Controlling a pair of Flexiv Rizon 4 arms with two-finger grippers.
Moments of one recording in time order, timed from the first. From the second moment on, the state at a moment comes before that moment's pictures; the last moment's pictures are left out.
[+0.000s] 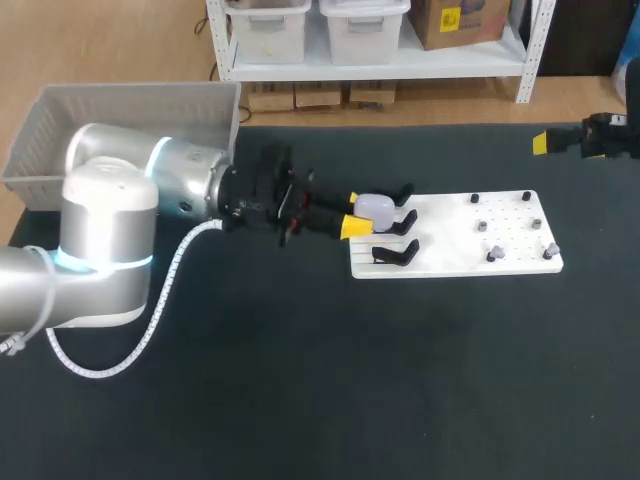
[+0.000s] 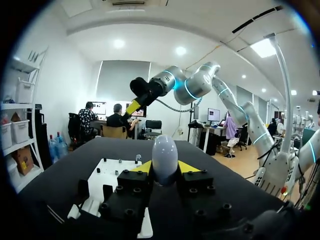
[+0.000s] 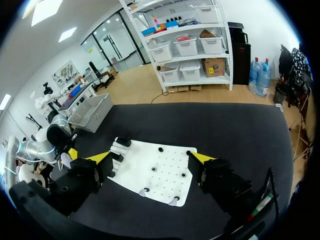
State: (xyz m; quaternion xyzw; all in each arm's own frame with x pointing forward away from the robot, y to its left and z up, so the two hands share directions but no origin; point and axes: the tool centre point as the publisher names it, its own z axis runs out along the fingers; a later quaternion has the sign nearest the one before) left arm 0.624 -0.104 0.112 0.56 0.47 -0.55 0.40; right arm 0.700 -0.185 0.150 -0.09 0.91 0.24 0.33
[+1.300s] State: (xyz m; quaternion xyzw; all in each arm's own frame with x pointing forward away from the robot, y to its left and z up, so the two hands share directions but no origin) left arm 0.614 -0.112 0.115 0.57 0.47 -0.54 0.39; right arm 0.700 -0.185 0.150 -0.09 0.91 0.24 0.33
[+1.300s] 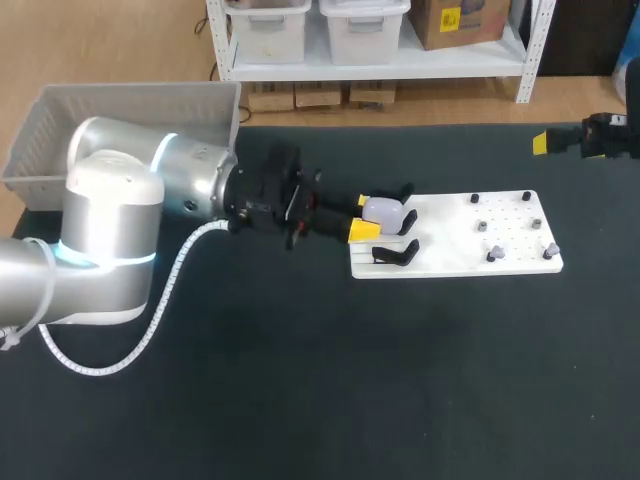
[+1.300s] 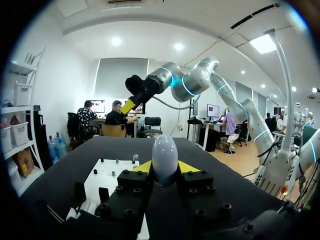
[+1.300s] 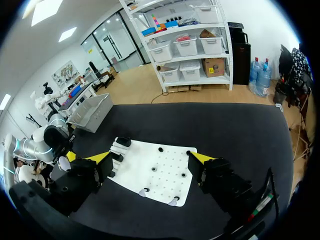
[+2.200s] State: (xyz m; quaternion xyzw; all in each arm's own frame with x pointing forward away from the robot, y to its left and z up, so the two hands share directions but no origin) left arm 0.614 -0.112 0.115 0.57 0.47 -0.54 0.39; right arm 0.587 -0.074 0.167 -0.18 0.90 0.27 0.30
